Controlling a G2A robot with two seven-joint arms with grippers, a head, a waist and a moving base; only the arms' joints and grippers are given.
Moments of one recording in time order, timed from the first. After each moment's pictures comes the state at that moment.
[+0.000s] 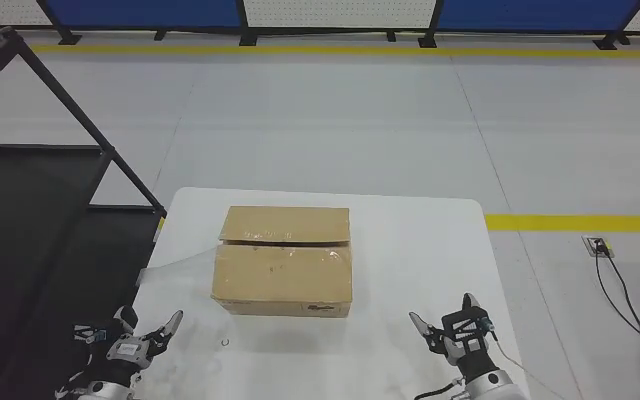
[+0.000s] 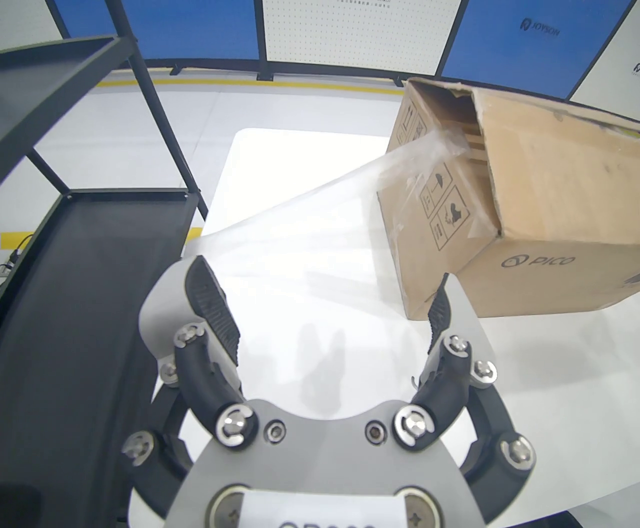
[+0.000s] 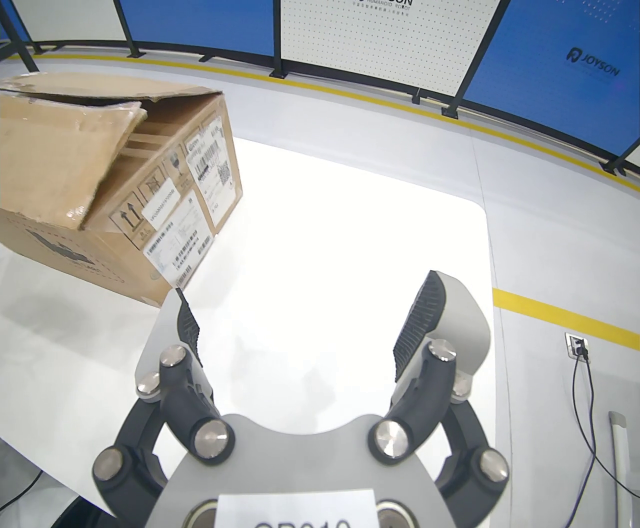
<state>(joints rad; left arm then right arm) 1.70 -1.14 -1.80 -1.76 1.06 -0.23 0.04 -1.65 -1.17 1.43 -2.04 -1.37 0.03 0.17</state>
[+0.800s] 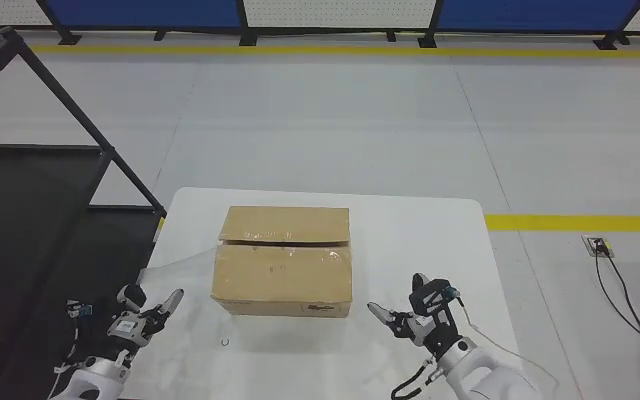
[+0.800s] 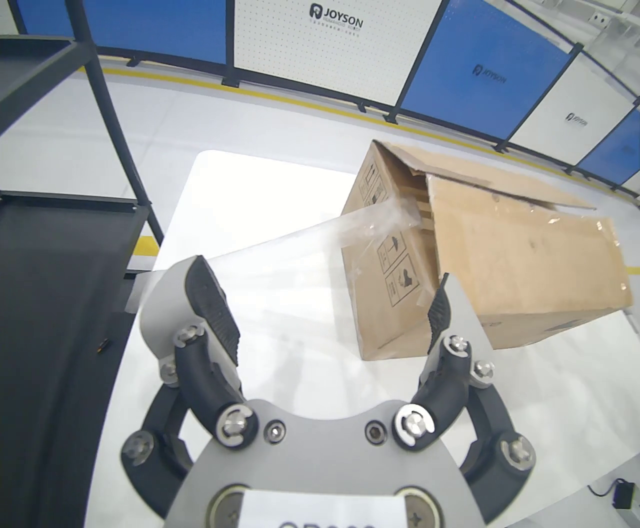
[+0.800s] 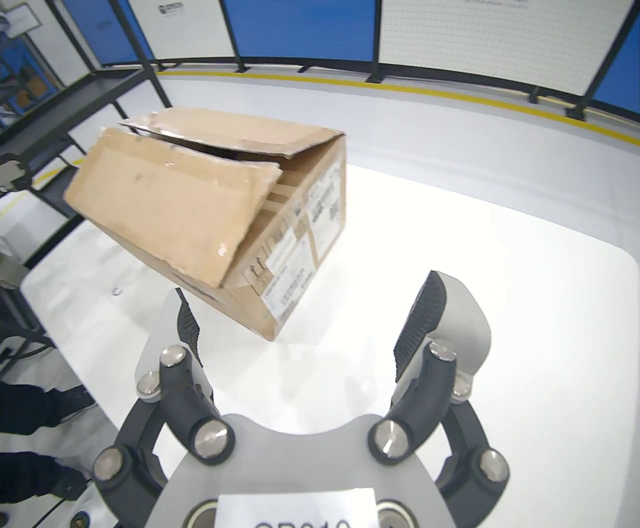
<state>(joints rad) 1.57 -1.13 -1.84 -1.74 0.80 -0.37 -0.13 -1.39 -1.19 1.32 -1.96 -1.09 -0.20 0.33</state>
